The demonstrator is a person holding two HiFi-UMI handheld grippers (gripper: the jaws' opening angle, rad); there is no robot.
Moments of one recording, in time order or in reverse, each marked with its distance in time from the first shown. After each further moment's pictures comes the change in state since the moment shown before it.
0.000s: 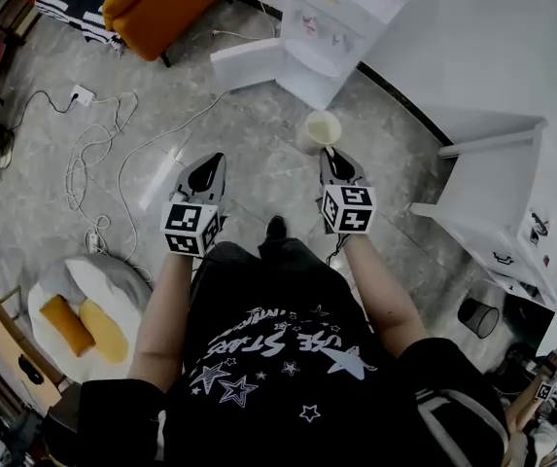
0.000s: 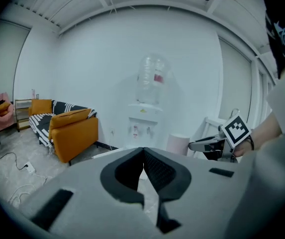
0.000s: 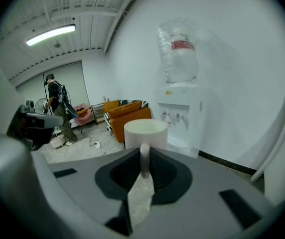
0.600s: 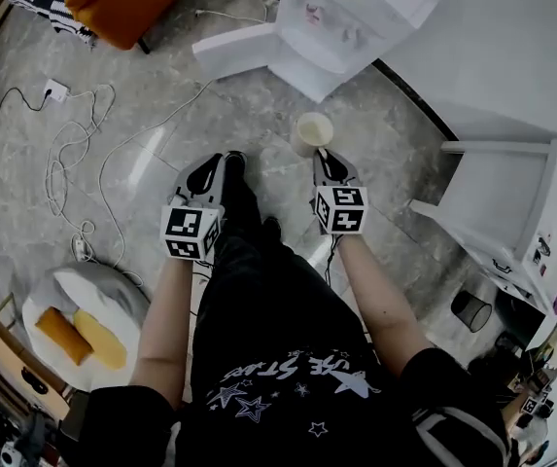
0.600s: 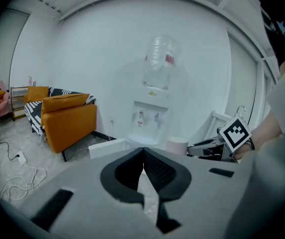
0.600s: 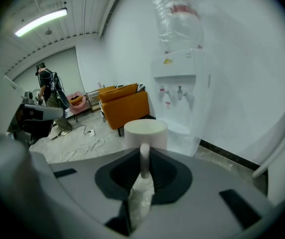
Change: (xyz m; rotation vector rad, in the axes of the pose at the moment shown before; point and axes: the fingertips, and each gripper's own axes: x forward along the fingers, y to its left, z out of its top) left arm 0.113 0.052 -0.062 -0.054 0.075 -0.036; right arm 0.122 -0.032 -0.059 -0.009 0.150 -0.022
